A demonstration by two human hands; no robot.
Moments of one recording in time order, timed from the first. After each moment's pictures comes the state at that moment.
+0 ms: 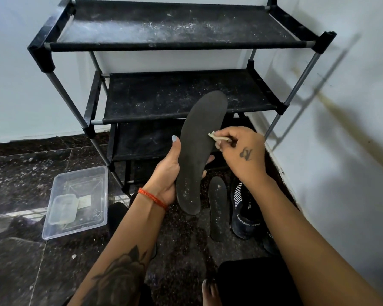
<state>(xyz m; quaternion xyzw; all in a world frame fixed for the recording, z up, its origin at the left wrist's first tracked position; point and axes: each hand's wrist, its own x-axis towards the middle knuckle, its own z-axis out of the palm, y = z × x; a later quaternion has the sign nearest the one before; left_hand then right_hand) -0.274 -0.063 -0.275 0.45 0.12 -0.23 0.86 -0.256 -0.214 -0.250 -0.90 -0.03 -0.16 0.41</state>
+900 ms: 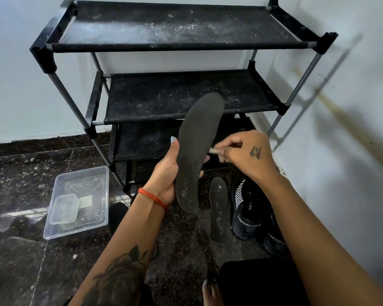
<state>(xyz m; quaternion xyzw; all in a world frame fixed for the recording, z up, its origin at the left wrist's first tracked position) -0.271 -0.060 -0.279 0.49 0.15 -0.20 0.84 -0.257 -0.225 -0.239 -0.90 -0.02 -0.04 0.43</state>
